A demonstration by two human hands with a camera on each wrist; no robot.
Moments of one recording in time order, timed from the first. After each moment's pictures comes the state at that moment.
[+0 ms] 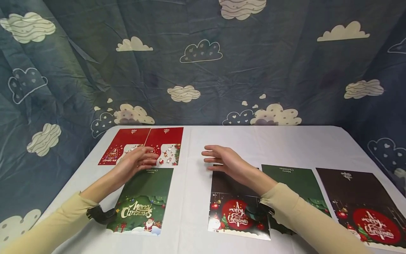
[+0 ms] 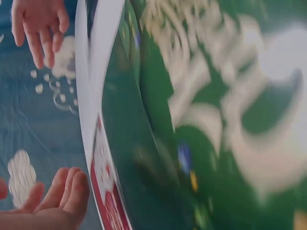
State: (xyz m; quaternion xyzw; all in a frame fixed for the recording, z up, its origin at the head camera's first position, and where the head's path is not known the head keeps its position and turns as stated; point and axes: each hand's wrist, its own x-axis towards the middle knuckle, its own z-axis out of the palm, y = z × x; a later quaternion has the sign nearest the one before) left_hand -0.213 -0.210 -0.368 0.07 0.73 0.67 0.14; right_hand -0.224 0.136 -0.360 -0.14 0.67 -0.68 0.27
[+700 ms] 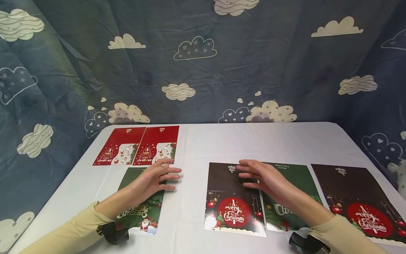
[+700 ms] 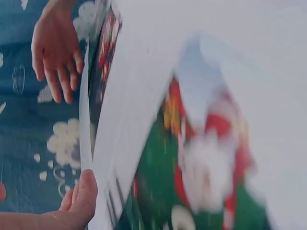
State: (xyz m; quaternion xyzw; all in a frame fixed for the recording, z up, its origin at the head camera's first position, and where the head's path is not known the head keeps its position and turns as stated) left_hand -0.173 -0.138 -0.376 0.09 0.63 0.73 0.26; right_hand -0.163 0.236 -0.367 -0.11 0.73 -0.64 0.23
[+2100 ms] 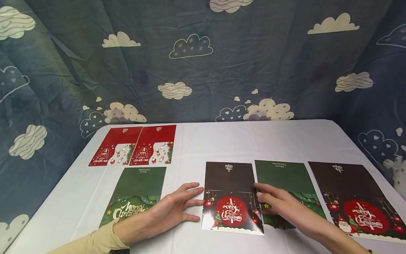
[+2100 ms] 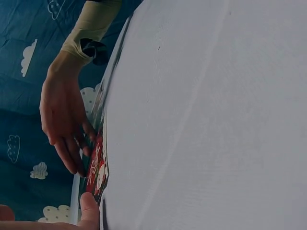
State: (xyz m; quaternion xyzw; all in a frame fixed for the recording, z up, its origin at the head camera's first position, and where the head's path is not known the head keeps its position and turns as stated) left_hand -0.117 -0.066 -0.394 0.04 0.52 0.78 0.34; right_hand -0.112 0.270 -0.381 -0.05 0.79 -0.54 0.28
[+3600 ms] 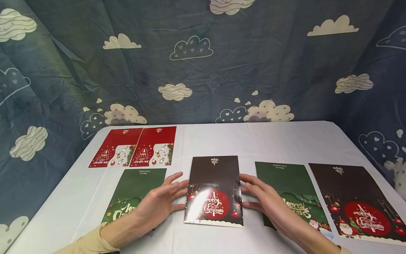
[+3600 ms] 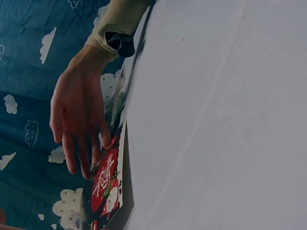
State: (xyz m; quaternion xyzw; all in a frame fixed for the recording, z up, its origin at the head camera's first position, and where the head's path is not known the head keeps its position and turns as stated) left_hand -0.121 -0.090 -0.381 0.04 0.55 0.79 0.27; right_hand -0.110 0.225 -0.376 -0.04 0.72 -0.67 0.19
